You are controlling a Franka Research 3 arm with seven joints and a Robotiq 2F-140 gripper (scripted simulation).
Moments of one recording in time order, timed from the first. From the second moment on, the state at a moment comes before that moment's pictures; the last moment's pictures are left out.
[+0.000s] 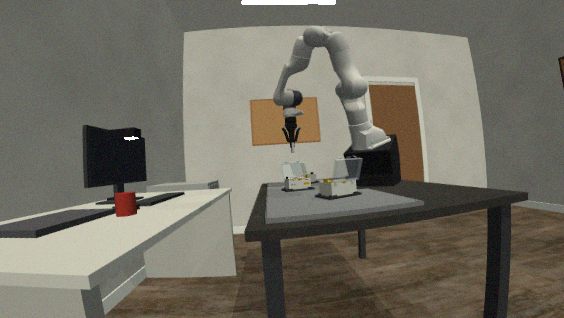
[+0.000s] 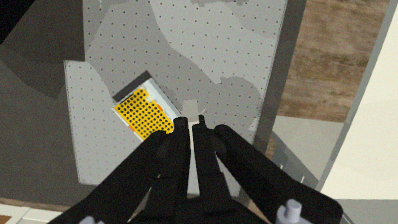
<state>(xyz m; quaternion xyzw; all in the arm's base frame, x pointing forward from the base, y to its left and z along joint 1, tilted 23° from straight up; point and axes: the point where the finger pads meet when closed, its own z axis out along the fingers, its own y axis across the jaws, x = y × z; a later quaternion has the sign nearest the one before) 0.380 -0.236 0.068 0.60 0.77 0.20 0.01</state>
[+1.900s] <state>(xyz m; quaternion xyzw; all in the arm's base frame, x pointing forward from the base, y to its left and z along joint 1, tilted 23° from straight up) 0.380 -0.236 0.068 0.90 0.38 0.18 -0.09</state>
